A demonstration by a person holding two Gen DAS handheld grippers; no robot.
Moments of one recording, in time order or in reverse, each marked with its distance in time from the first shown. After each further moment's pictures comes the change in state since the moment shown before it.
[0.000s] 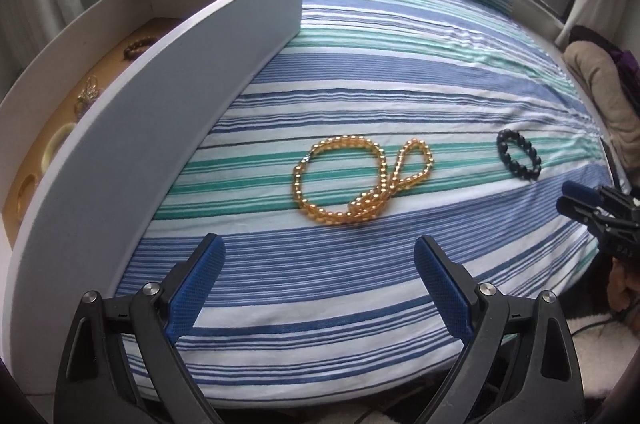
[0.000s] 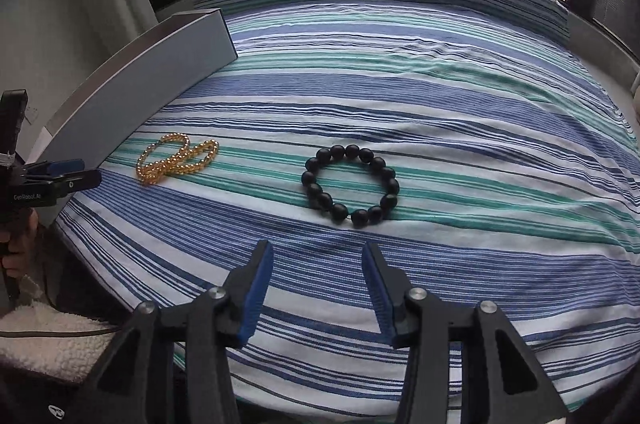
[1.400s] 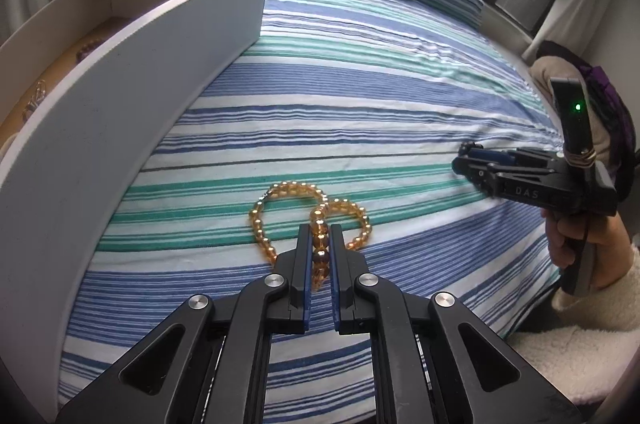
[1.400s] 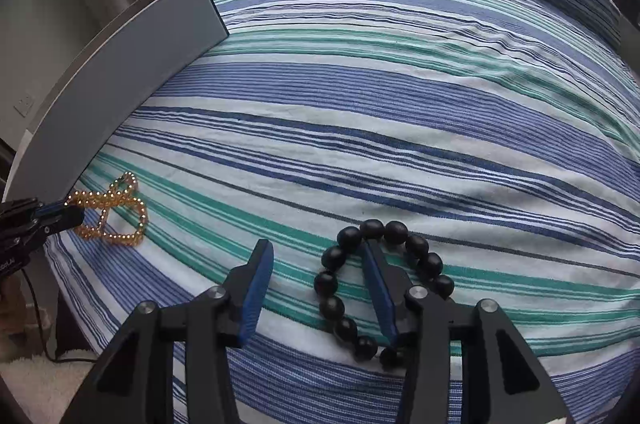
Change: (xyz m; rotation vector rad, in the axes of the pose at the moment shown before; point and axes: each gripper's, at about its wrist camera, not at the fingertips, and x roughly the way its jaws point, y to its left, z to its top) left arm 0.020 0.001 0.017 -0.046 -0.027 -0.155; right arm 0.092 0.008 0.067 -0.039 0.128 -0.027
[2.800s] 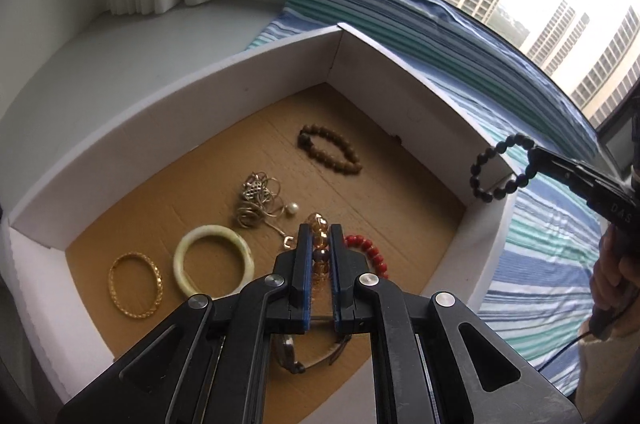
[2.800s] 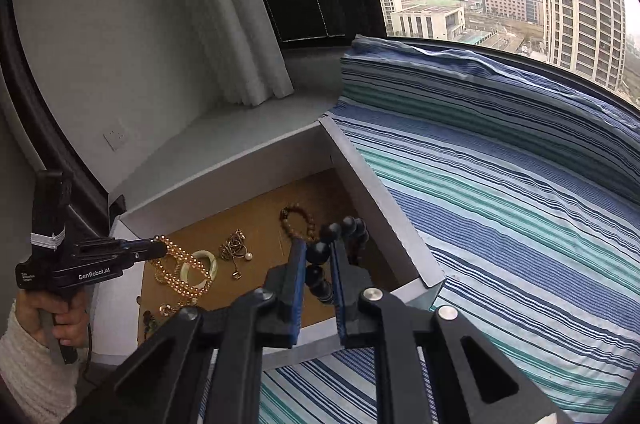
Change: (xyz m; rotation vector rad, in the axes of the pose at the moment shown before) left arm -0.078 0.216 0.112 -0.368 -0.098 0.275; right arm -0.016 0.200 0.251 -0.288 -0.191 0.341
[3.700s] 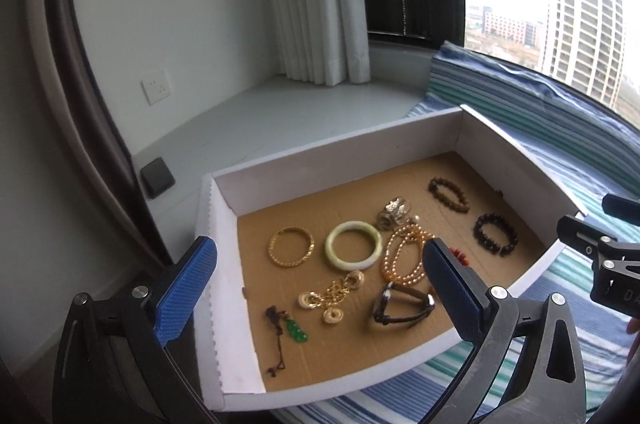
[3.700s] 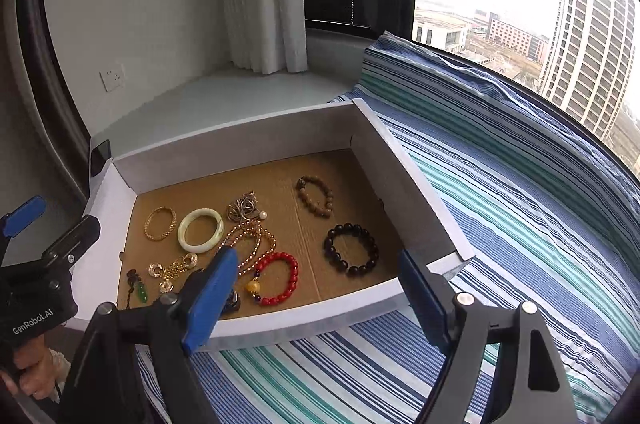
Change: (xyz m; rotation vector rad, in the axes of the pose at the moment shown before) left arm -0.131 -0.037 -0.091 -0.179 -0.326 0.579; right arm -0.026 0.098 -0.039 -0.188 0.000 -0.136
